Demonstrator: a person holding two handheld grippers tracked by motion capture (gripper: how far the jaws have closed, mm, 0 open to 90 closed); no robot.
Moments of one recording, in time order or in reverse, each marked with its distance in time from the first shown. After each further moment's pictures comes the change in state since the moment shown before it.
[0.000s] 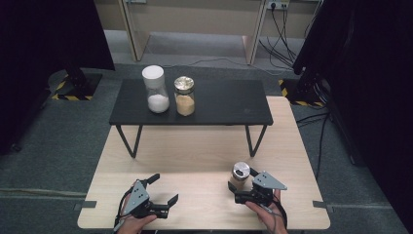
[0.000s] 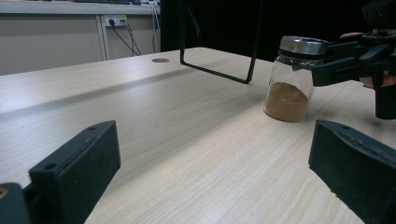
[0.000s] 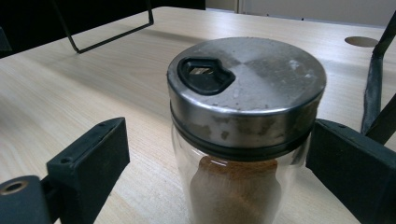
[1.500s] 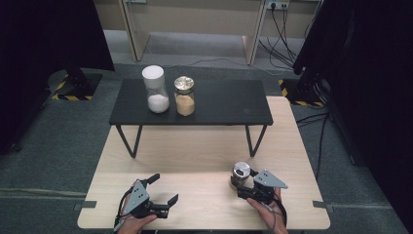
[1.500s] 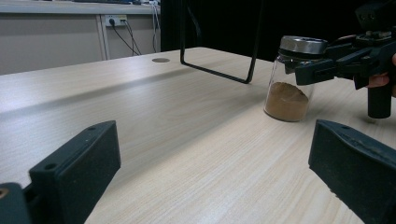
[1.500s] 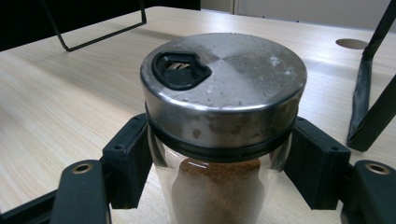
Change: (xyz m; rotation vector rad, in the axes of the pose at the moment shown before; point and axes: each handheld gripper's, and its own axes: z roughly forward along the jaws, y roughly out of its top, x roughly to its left) left arm 0.000 0.000 0.000 0.000 0.001 -0.002; right arm -0.008 -0.002 0.004 -0.007 -0.020 -0.022
